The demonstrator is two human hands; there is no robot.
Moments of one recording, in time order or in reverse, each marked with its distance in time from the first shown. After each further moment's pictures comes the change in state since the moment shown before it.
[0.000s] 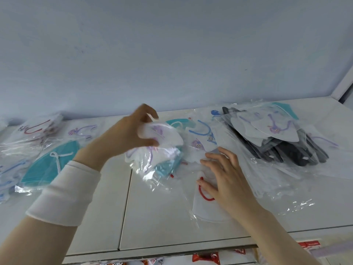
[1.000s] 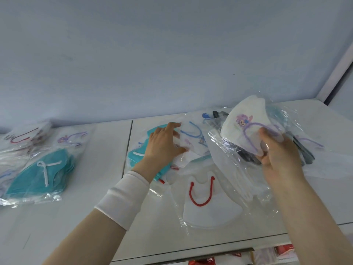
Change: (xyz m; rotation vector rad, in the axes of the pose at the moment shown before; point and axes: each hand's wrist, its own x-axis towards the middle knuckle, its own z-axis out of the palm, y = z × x) left_hand 0.042 0.034 0.103 0.106 0.079 -0.215; right_hand 0.042 0.061 -0.078 1.203 0.565 0.959
